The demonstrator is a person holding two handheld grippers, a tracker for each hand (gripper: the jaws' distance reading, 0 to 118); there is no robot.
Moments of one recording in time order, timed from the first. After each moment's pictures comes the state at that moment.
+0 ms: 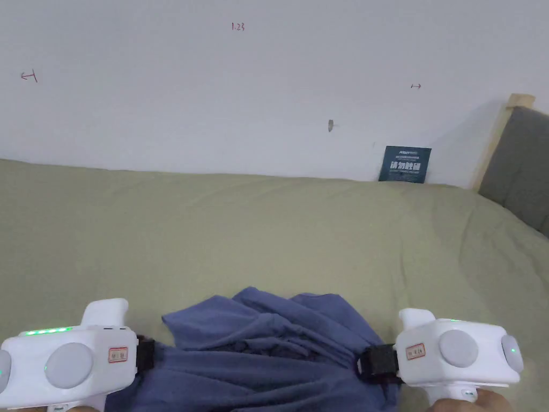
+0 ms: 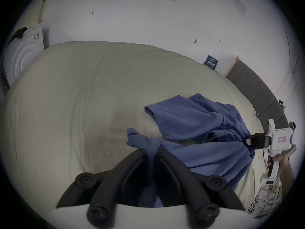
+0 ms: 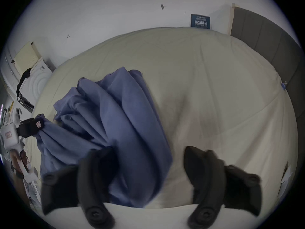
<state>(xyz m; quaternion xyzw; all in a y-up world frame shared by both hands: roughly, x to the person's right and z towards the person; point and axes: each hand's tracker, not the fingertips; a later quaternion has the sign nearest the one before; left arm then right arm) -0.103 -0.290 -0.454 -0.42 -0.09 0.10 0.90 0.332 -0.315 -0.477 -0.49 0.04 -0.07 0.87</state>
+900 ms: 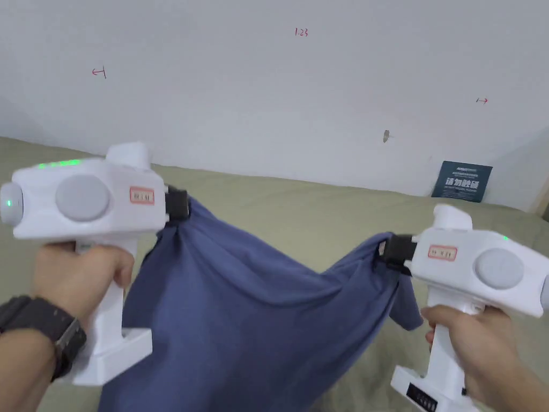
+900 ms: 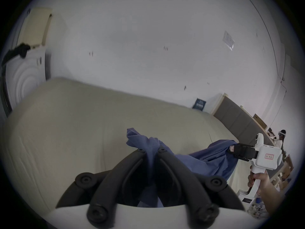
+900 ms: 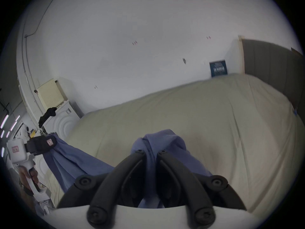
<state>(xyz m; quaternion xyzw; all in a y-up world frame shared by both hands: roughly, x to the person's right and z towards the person) -0.157 -0.128 -0.506 -0.25 -0.09 0.12 0.96 0.249 -0.183 -0.539 -0.26 0.10 -0.16 0.95</state>
